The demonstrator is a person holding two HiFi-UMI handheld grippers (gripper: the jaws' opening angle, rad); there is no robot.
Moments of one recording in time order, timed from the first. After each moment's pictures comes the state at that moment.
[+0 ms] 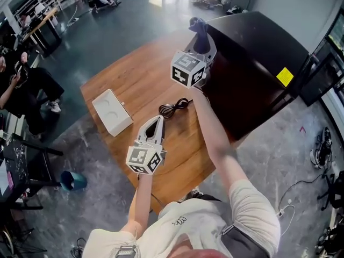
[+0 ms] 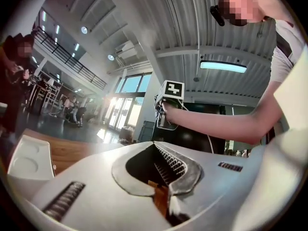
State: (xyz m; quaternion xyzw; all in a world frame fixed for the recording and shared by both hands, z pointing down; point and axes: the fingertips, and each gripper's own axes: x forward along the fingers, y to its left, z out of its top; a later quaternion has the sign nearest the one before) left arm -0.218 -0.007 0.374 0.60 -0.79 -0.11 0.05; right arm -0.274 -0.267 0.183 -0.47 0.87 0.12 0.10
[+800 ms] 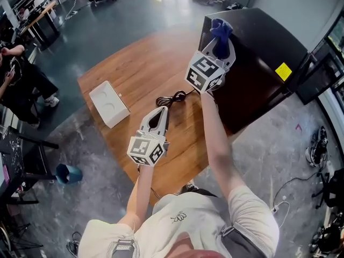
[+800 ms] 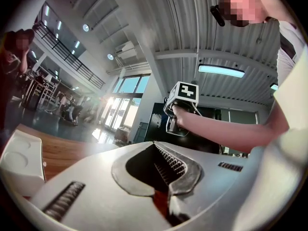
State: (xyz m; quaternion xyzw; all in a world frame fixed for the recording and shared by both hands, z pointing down) left arm -0.203 -0.019 0.362 0.62 -0.78 -0.12 0.04; right arm -0.193 -0.268 0.179 -0.52 0.84 0.10 0.12
